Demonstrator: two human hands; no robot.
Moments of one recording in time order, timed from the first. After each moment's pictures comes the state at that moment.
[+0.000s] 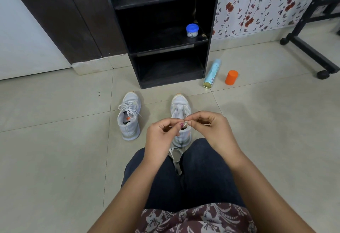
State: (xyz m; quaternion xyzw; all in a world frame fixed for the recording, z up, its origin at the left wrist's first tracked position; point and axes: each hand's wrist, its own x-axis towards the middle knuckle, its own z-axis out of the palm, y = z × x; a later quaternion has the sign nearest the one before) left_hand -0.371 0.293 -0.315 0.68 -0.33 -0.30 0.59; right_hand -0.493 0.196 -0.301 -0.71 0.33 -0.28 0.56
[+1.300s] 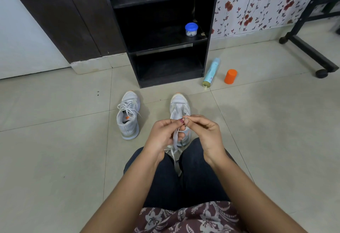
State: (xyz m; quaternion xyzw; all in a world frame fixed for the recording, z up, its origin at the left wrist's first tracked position) left_hand -0.369 0.282 -0.302 0.64 -0.15 -0.50 0.57; right_hand -0.478 0.214 -0.328 -0.47 0.35 -0.37 0.72
